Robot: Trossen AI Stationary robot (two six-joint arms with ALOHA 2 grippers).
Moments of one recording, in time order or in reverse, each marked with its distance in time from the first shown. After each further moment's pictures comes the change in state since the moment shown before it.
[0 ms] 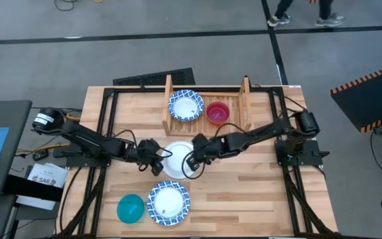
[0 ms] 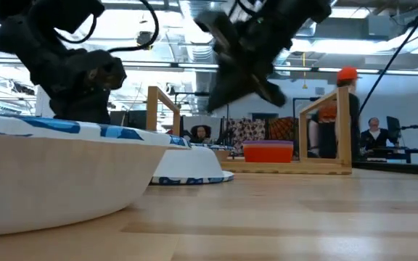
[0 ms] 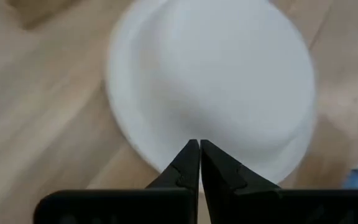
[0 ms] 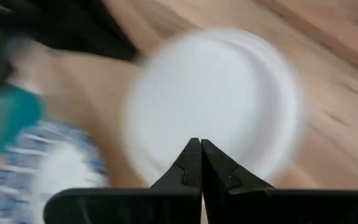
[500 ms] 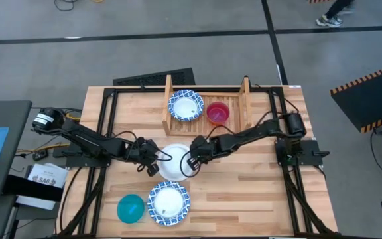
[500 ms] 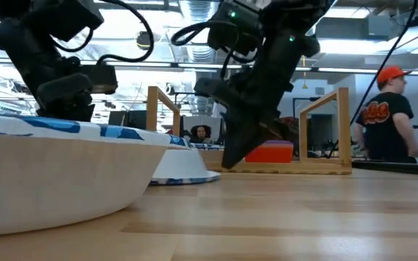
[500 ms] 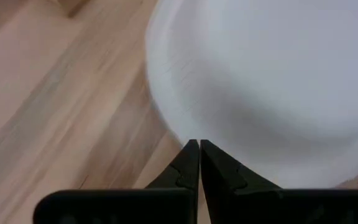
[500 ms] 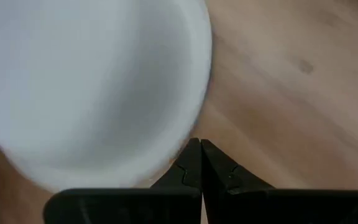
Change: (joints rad) left arm -0.001 -0.005 0.010 -0.179 -0.028 0.153; right arm -0.045 0.143 -0.002 -0.081 -0.065 0.051
